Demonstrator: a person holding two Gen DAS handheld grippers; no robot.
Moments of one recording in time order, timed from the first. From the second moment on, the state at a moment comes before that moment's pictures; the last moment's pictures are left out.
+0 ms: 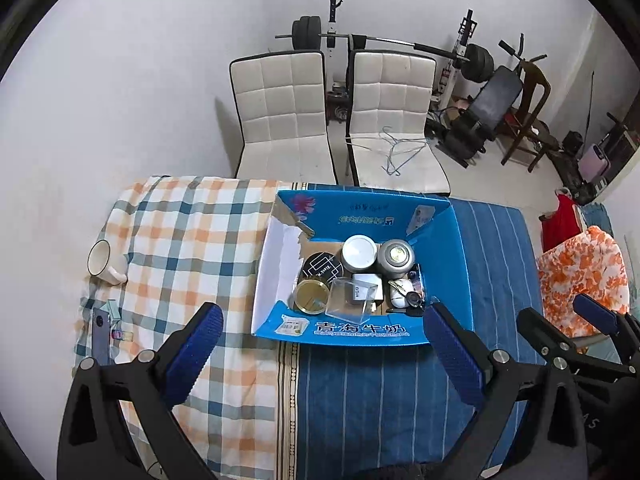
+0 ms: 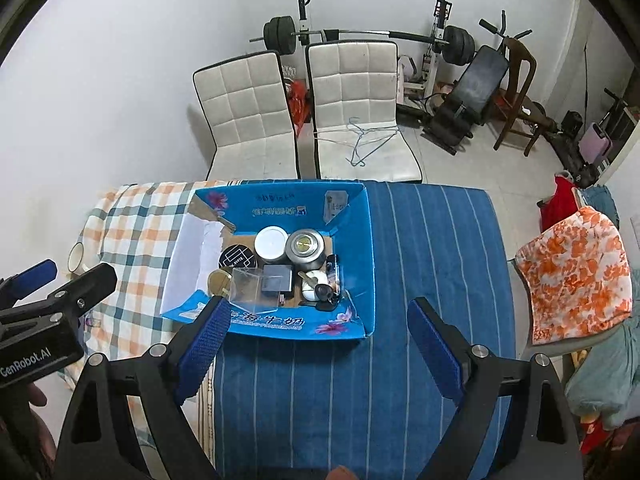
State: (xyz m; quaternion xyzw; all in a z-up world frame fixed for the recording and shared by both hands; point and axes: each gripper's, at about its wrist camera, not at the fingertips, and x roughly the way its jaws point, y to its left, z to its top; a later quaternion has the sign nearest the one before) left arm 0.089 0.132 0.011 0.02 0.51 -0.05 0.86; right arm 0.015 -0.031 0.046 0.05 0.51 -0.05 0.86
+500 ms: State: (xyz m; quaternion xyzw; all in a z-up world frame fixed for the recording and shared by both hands) left arm 0.074 0.140 0.007 0.01 0.53 -0.04 0.85; right arm 0.005 -0.033 0.055 0.04 0.51 -0.06 0.86
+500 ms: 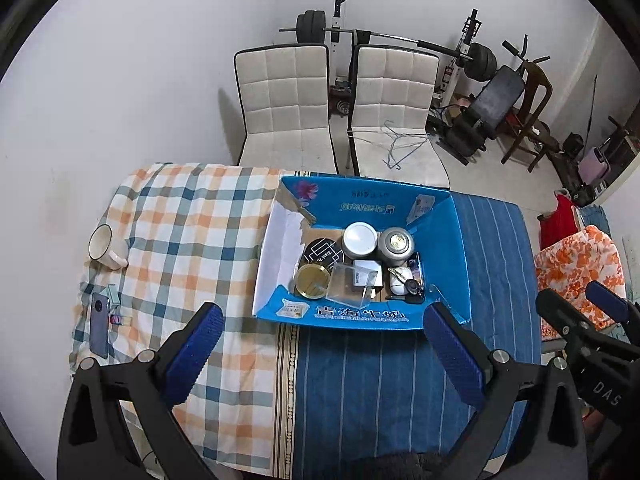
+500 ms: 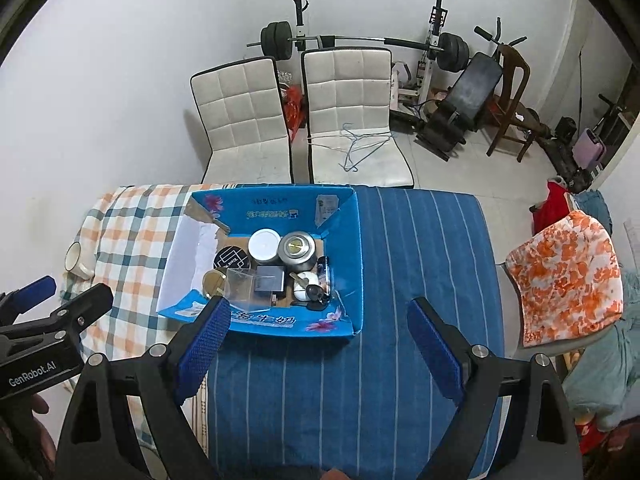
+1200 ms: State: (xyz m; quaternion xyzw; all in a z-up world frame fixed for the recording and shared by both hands) left arm 0.074 0.138 -0.004 0.01 0.54 -0.04 0.84; right arm 0.003 -0.039 0.043 0.04 0.52 -0.06 0.85
